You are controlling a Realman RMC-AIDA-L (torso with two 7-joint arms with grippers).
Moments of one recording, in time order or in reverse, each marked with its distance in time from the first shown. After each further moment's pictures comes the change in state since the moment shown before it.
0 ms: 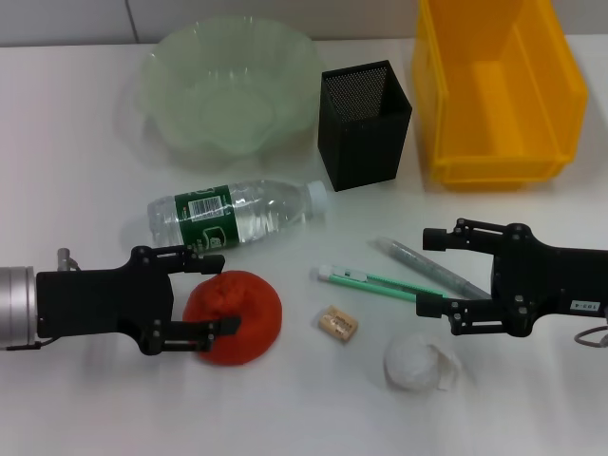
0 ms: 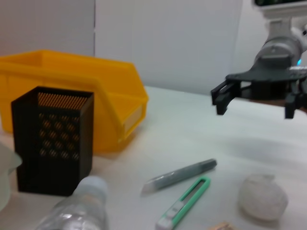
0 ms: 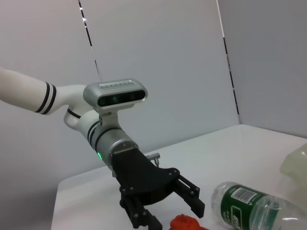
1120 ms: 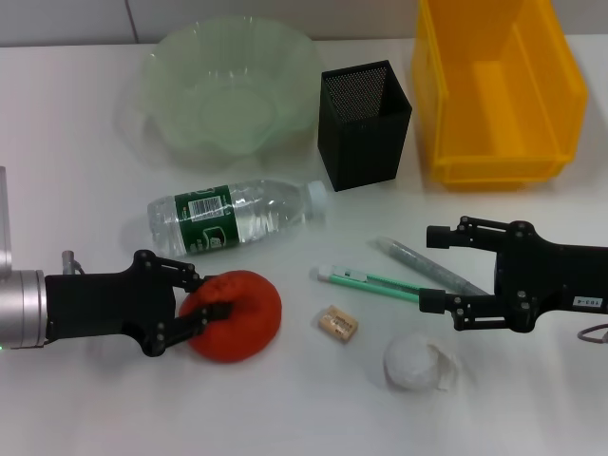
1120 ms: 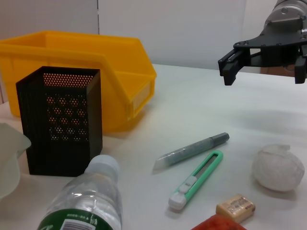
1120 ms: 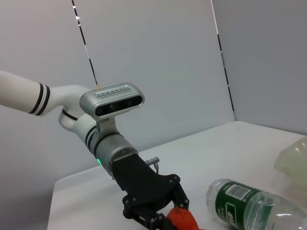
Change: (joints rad) left arm -0.001 -0.013 0.006 0.001 0.034 -0.073 0.053; right arm 0.002 -0.006 0.000 0.000 0.000 0.009 0.020
